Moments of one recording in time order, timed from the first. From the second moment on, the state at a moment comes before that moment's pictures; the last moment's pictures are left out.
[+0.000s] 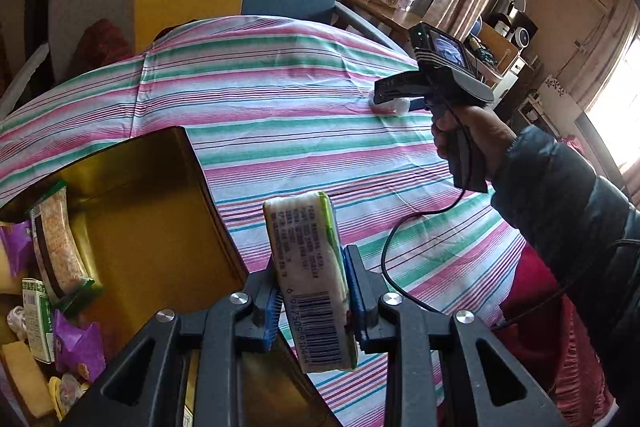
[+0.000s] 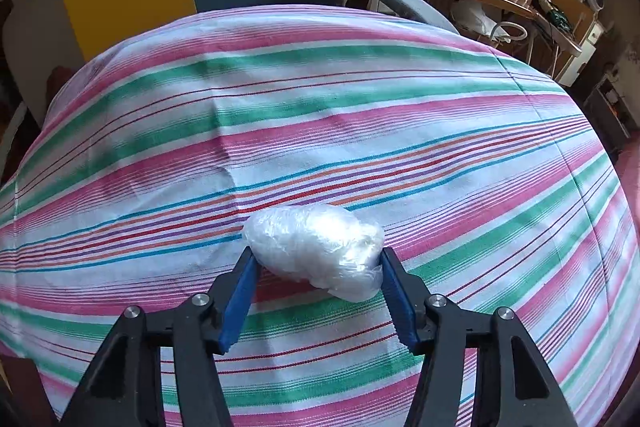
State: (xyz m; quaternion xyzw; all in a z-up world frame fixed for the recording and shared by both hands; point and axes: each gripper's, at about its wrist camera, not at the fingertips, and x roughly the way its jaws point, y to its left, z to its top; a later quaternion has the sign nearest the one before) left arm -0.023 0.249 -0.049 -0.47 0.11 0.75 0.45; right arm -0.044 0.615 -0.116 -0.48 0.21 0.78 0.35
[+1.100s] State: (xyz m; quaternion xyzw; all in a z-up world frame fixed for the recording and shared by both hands) left arm -0.009 0.100 -0.031 -0.41 0.07 0.85 0.32; right arm 0.014 0.437 -0.134 -0.53 0.15 0.81 0.20
